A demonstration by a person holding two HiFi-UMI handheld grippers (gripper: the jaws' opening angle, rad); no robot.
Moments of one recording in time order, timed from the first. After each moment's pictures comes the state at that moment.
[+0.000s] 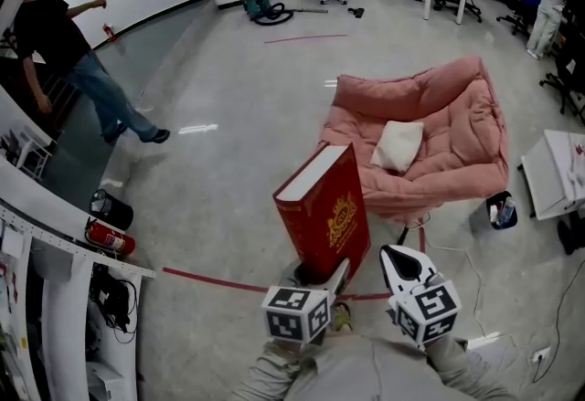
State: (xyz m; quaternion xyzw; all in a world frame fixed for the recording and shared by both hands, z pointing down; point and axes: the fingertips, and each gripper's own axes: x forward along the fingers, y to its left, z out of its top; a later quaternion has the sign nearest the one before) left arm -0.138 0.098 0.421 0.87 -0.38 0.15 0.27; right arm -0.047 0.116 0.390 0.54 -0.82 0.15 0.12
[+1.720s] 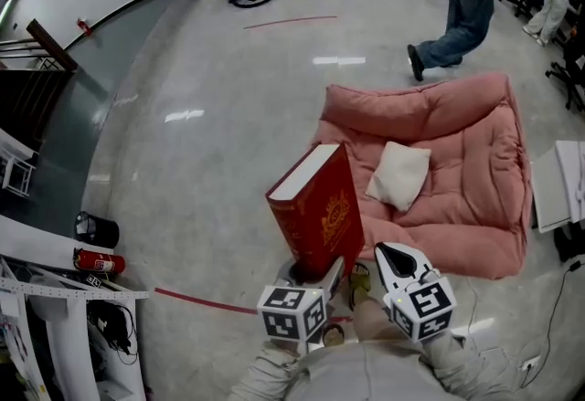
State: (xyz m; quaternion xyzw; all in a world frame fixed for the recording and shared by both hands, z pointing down) left arm -0.068 -0.125 0.458 0.85 -0.38 0.18 0.31; right arm 0.024 -0.110 0.425 0.53 -0.81 0.19 0.16
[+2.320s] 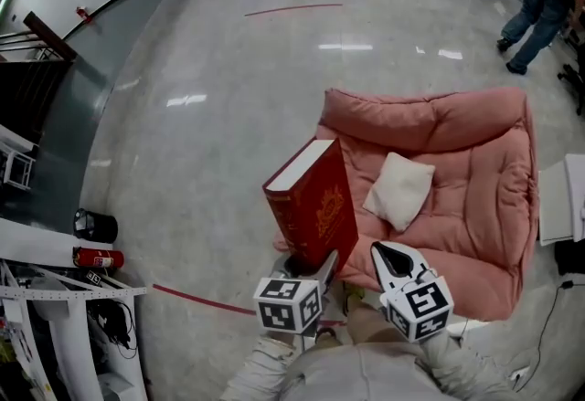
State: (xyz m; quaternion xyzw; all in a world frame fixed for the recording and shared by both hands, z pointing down) left arm -0.031 -0.218 0.485 0.83 -0.40 0.21 0.33; right arm 0.064 -0.196 0.445 0.50 -0.82 0.22 0.16
